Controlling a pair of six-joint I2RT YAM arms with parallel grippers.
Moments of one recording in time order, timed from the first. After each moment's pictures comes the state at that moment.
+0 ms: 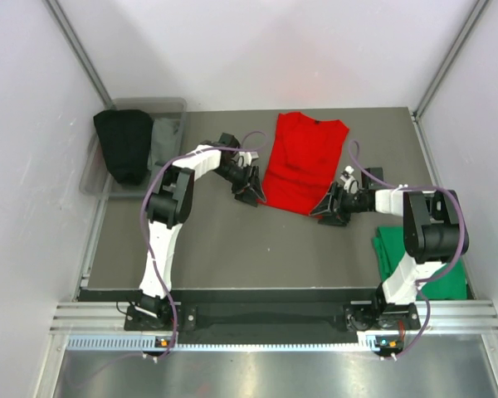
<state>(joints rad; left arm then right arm) -0.36 2.35 1.79 -0.81 0.85 -0.29 0.04 1.74 0.79 -0.14 -0.84 0.47</state>
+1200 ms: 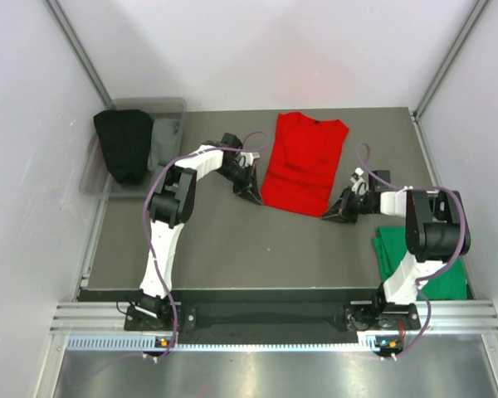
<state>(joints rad) -0.36 2.38 1.82 -0.80 0.81 -0.29 -0.02 1.76 0.76 -0.09 -0.76 0.48</state>
